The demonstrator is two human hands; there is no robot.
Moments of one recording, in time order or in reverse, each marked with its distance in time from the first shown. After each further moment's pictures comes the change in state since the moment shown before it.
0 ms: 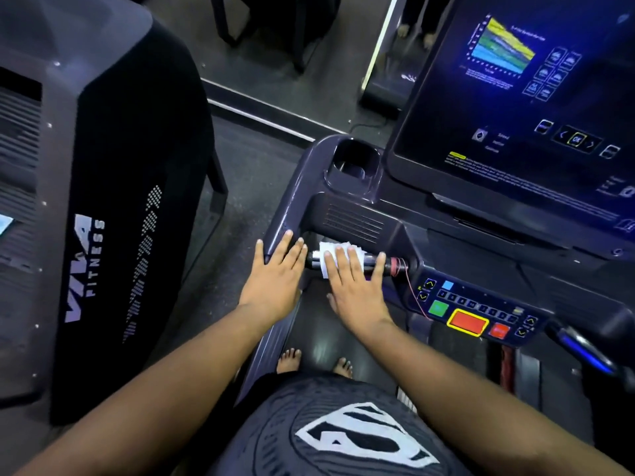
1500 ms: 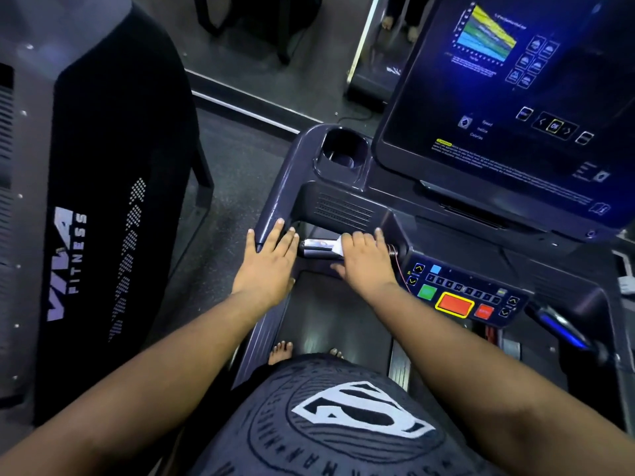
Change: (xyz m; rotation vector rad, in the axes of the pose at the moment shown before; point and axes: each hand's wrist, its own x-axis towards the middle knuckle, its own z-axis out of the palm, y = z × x) left_hand 0.001 0.000 -0.003 -0.001 -0.002 -0.003; right_hand 0.025 0.039 -0.002 0.044 0.006 0.102
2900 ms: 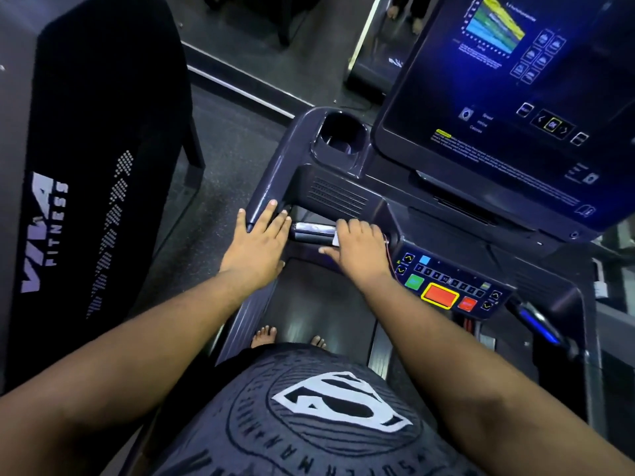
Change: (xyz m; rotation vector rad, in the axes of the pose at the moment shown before) left_hand -0.003 0.001 -0.002 0.010 -0.017 -0.005; right_hand -0.004 0.008 0.006 0.010 0.026 0.007
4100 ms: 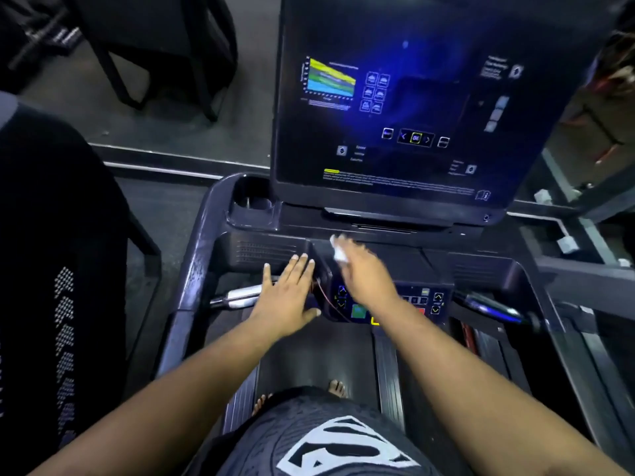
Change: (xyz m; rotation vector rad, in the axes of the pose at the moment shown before) left_hand 0.071 0.131 -0.054 -0.193 0.007 0.264; right_hand -0.045 0.120 -0.044 0.693 0.143 0.273
